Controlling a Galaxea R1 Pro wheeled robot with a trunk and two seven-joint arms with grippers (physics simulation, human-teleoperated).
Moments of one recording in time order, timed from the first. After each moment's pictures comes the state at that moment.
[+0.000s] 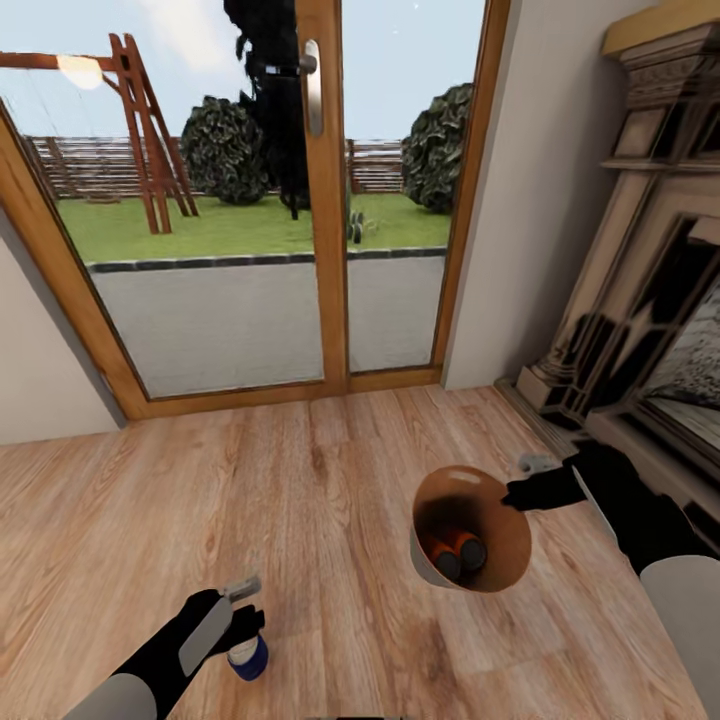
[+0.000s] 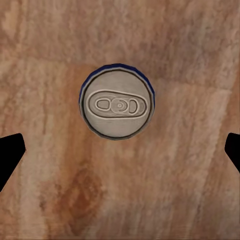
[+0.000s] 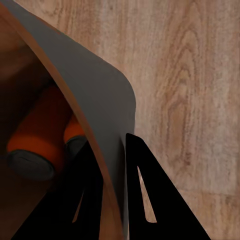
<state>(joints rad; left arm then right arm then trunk) -0.54 0.08 -0.33 -0.56 0.79 0.53 0.40 -0.80 -0.34 0.11 -0.94 0.12 1.05 0.77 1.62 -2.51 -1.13</state>
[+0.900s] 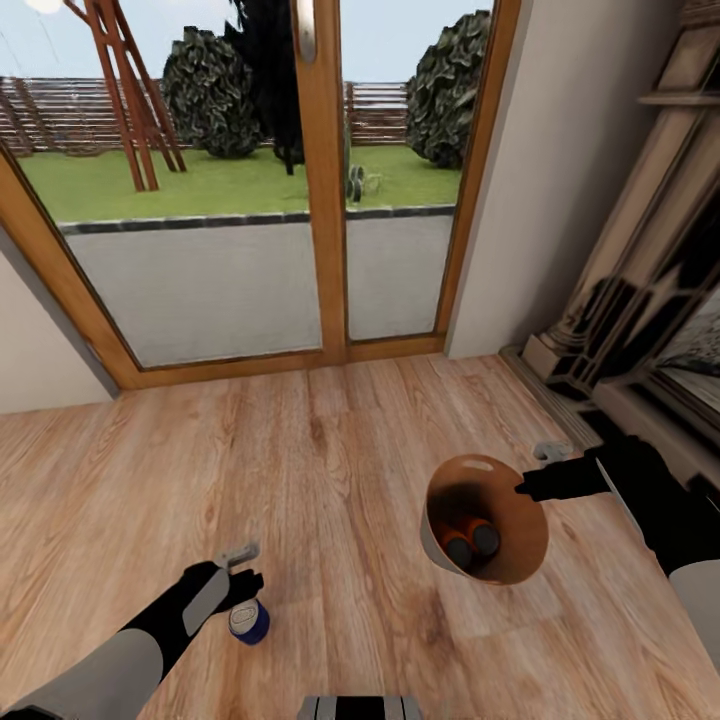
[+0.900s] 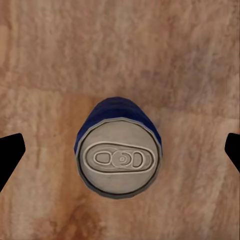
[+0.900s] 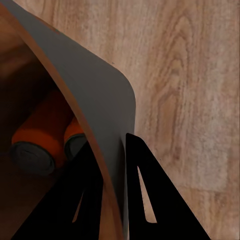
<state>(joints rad) -0.67 0.09 -0.33 -0.44 0.73 0.44 0.28 -0.79 -0.42 0.11 -1.04 0.13 1.04 0.83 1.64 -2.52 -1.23</state>
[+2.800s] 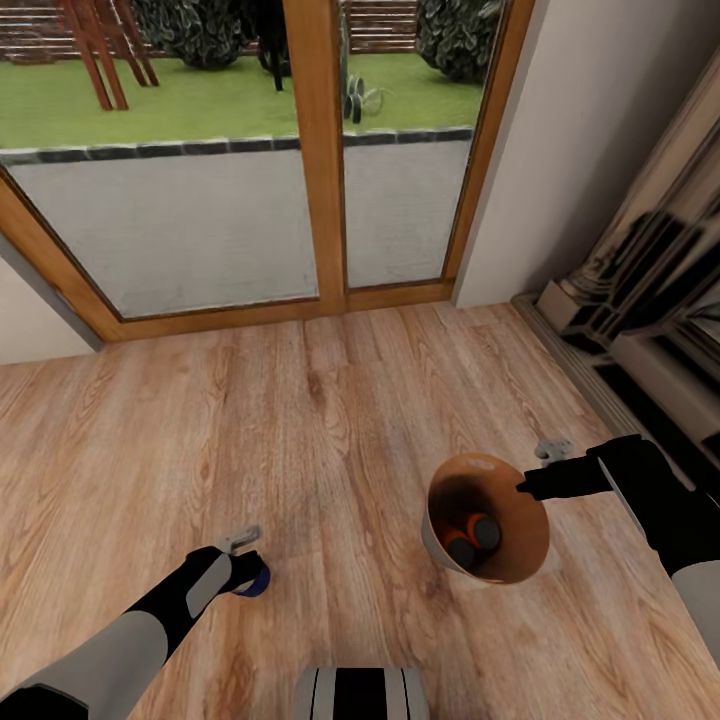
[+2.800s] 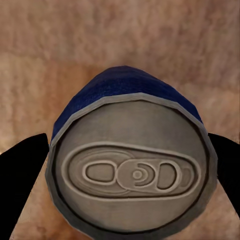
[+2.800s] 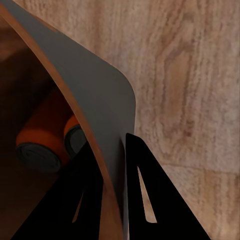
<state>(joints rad) -0.72 0.08 -0.33 -0.42 0.74 0.41 0.25 -0.79 -0.42 0.11 -1.05 0.12 1.04 0.83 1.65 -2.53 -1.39</state>
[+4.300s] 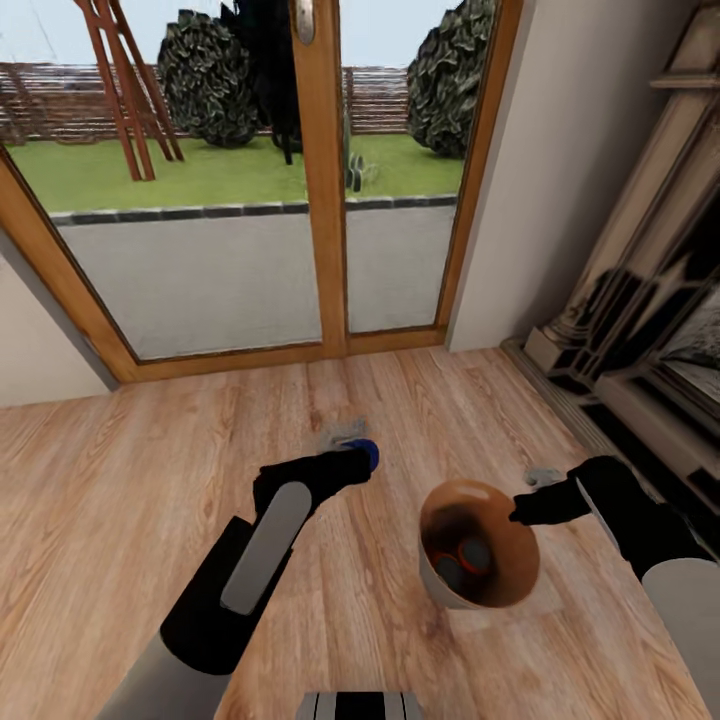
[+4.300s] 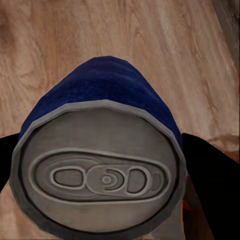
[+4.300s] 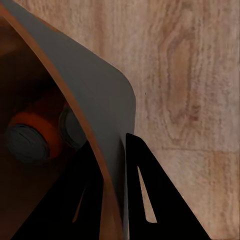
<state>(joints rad) -0.62 -0.16 -0.47 -1.56 0.88 0.84 0.77 -0.80 -0.35 0.11 -0.85 0.12 1.04 0.74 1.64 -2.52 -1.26</state>
